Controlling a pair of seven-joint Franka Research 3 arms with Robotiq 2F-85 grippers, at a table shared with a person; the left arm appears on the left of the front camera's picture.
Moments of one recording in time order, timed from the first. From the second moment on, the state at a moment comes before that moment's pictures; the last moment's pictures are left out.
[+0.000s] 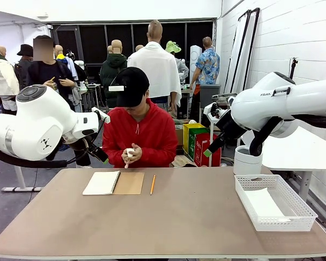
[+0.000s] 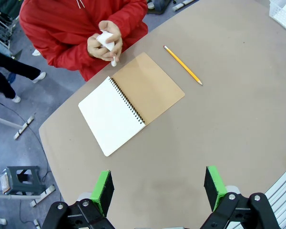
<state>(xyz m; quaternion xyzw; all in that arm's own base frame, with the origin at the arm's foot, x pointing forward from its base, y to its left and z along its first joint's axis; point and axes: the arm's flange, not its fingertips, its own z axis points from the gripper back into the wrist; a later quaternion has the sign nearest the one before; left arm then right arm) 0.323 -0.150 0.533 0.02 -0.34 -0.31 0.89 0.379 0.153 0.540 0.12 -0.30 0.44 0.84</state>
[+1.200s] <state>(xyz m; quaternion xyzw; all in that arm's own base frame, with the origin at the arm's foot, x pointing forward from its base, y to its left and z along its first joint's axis) 0.323 -0.150 0.533 0.02 -0.34 -0.31 0.89 0.379 0.153 0.540 0.12 -0.30 0.44 0.84</state>
